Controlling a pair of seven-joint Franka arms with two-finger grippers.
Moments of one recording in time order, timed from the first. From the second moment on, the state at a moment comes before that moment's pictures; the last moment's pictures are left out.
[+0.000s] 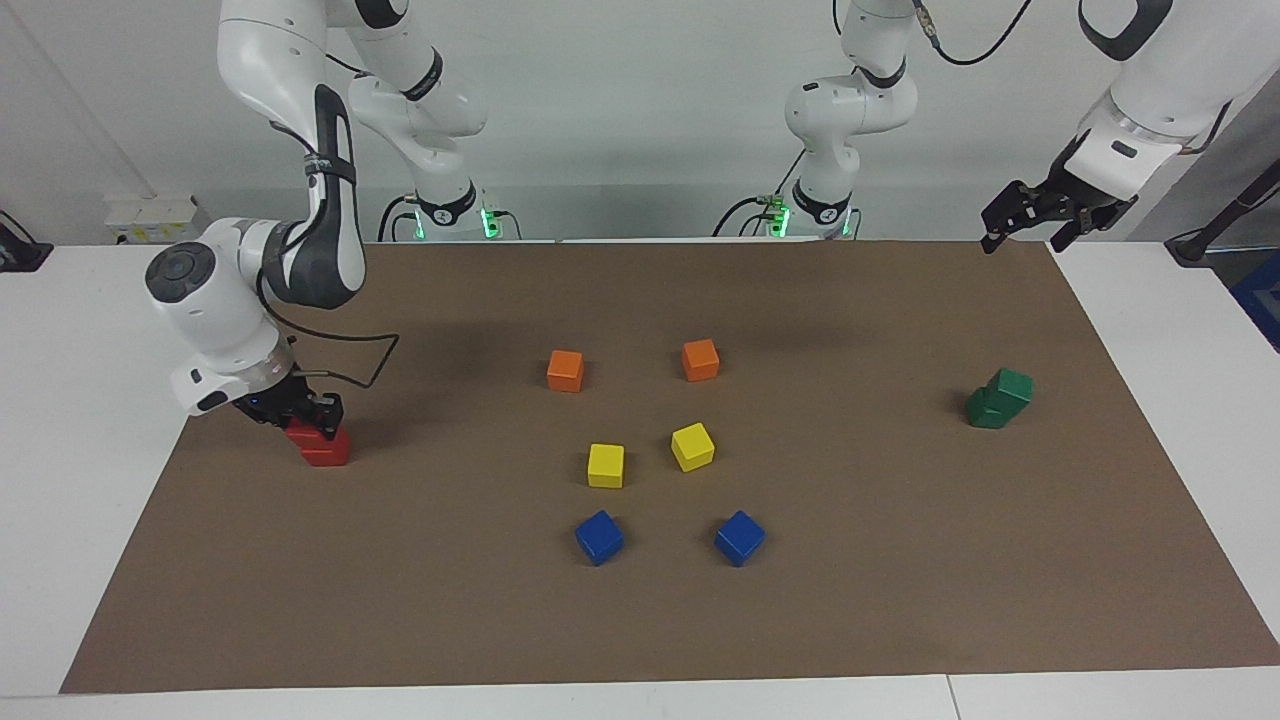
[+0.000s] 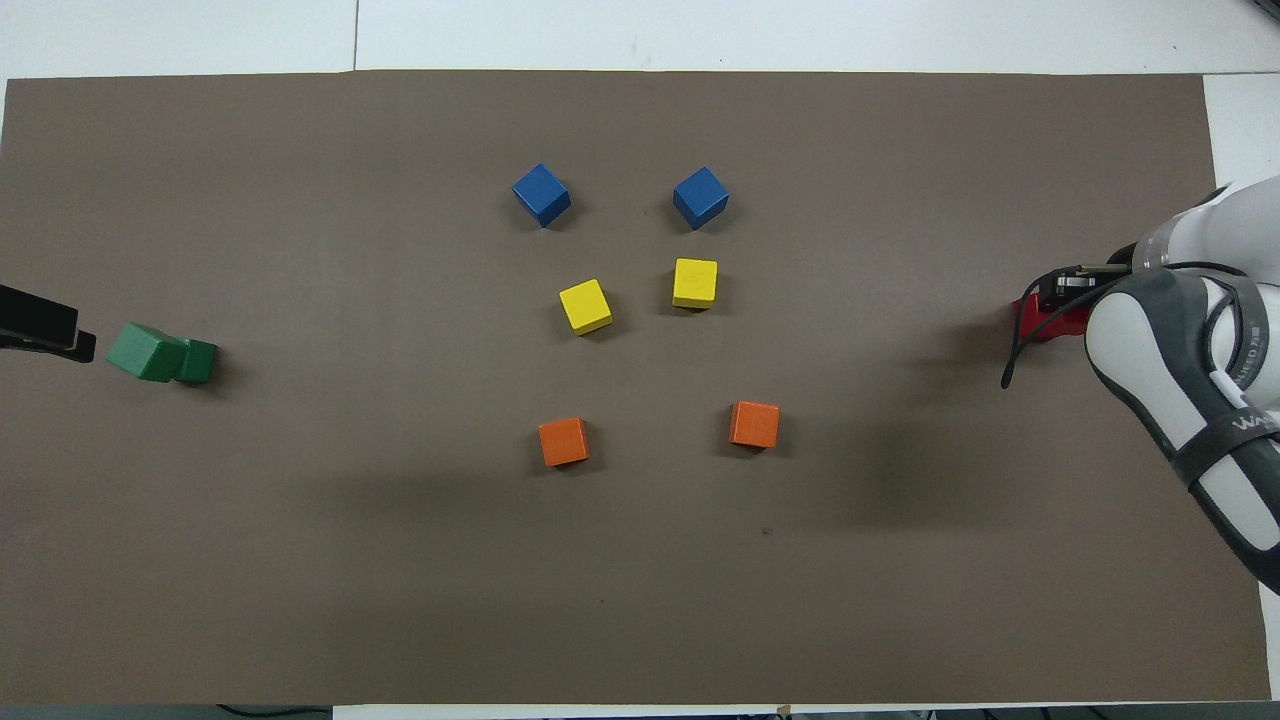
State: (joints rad) left arm 0.09 0.01 -0.07 -1.50 -0.02 1.40 0.06; right arm -0.15 0.25 -0.01 -1.95 -0.02 2.21 -0.03
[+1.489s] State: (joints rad) left arm 0.08 0.01 -0.06 -1.51 -0.02 1.51 0.06; right arm -0.16 0.23 -0.01 -2.01 -0.02 2.32 -0.07
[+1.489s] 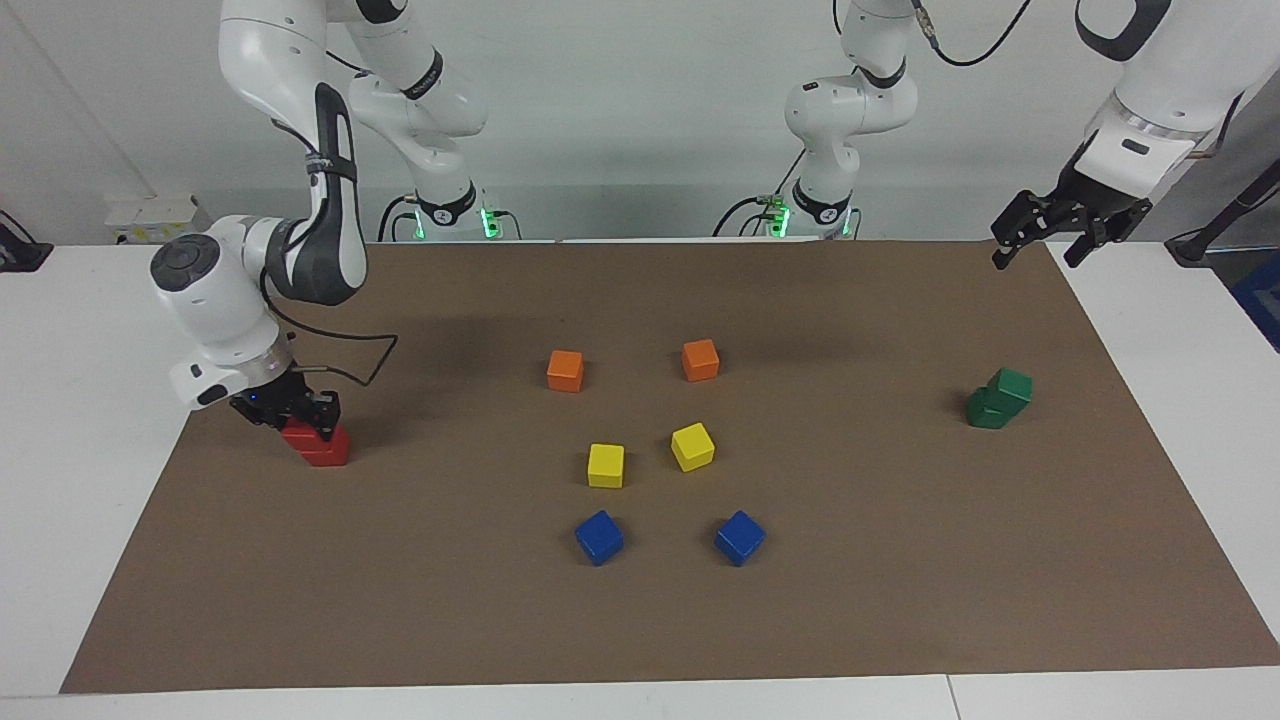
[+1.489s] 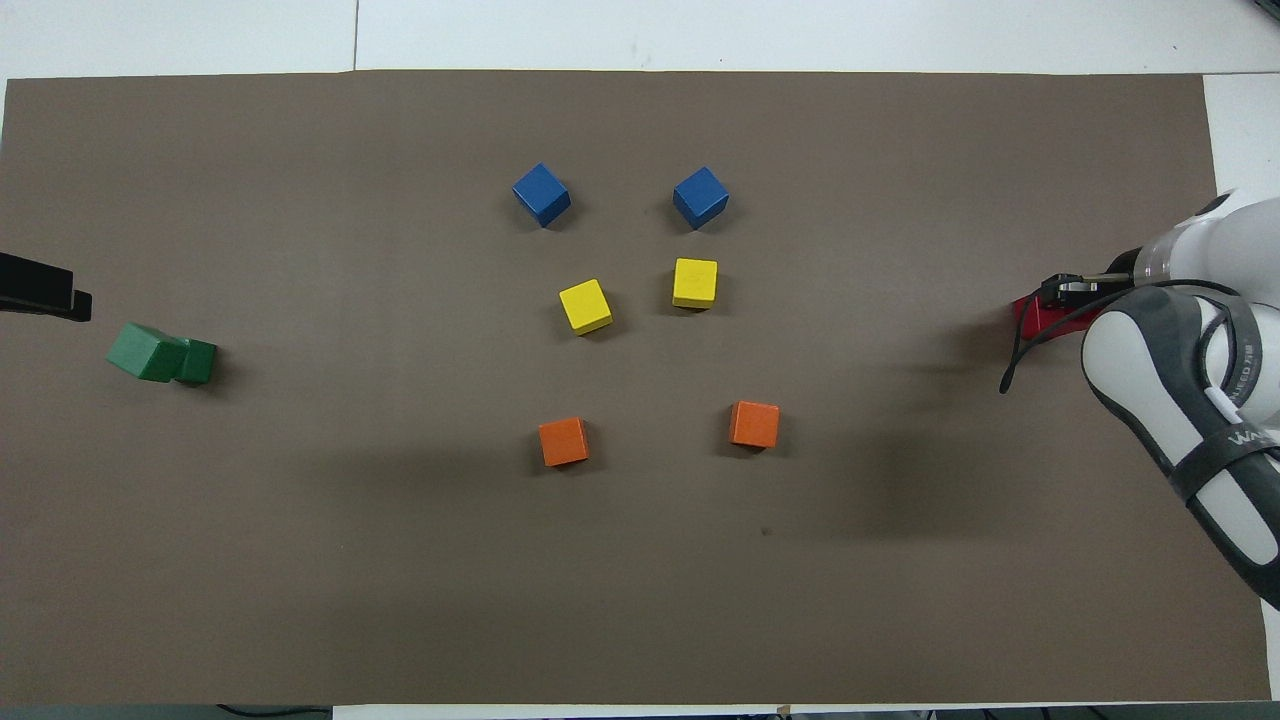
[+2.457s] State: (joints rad) left arm 0.09 0.01 -0.06 -1.51 -0.02 1.52 0.06; right arm -0.16 0.23 0.00 -2.02 -0.02 2.33 -0.07
